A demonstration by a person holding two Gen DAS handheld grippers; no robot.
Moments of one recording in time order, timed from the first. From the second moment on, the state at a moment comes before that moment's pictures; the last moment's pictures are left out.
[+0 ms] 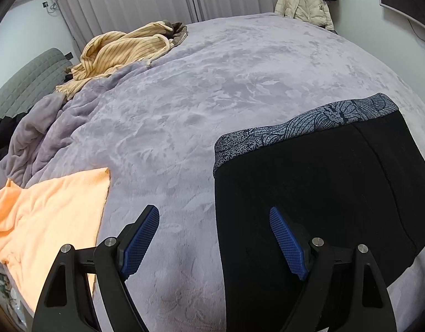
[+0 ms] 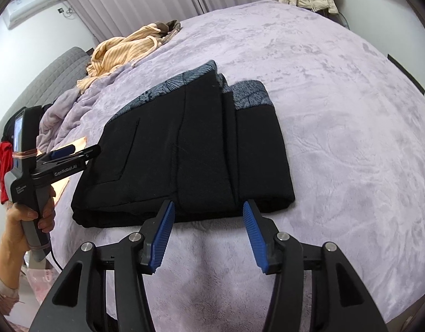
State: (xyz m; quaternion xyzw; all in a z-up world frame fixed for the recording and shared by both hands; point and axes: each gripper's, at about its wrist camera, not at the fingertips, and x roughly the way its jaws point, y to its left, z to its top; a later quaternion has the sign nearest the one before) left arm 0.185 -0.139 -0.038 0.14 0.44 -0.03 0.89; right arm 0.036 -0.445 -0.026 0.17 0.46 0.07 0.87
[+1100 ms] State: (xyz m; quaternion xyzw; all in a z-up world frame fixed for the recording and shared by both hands) left arm 0.195 -0.076 -0.075 -0.10 0.54 -0.22 0.81; right arm 0.054 -0.520 -0.051 0.35 0.45 0.18 0.80
